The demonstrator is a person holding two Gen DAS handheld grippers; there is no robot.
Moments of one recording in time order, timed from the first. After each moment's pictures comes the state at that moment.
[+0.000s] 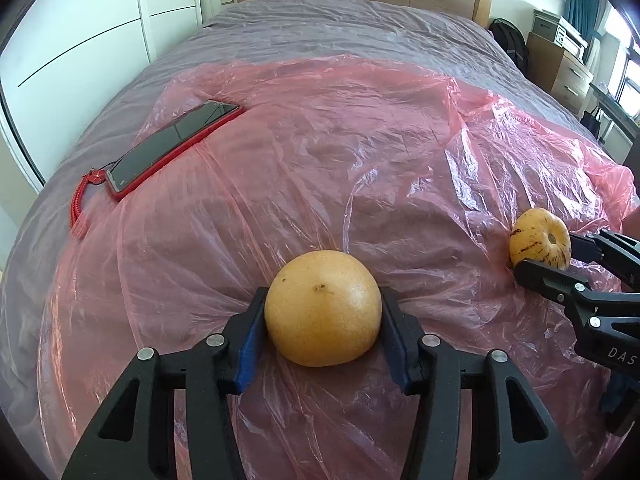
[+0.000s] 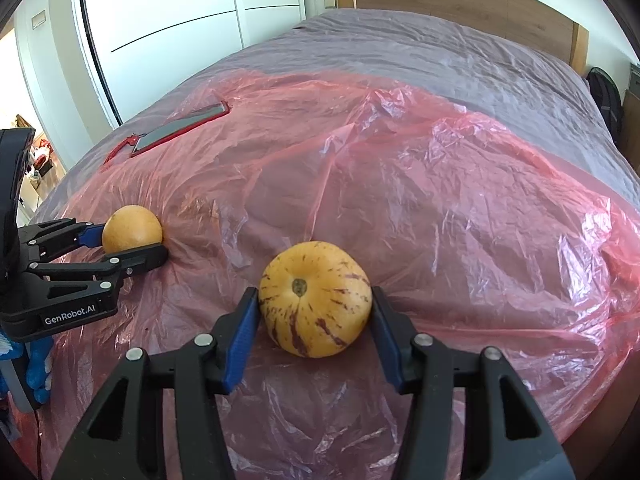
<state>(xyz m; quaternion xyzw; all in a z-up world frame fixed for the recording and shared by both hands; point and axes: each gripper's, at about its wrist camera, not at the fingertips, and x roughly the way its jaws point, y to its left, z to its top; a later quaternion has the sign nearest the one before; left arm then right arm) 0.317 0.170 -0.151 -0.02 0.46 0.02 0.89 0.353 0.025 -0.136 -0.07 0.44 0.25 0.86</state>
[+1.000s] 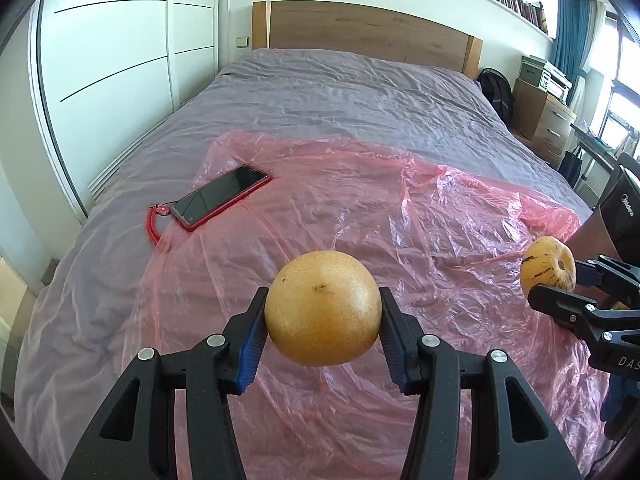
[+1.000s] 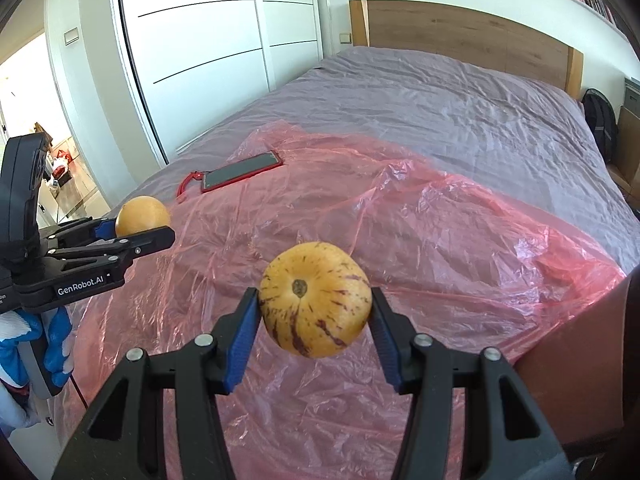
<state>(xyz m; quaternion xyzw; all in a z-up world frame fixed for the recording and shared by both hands) 0.220 0.167 -0.039 -0.04 0.38 0.02 0.92 0.258 0.004 -0.022 -0.05 0.39 0.27 0.88</state>
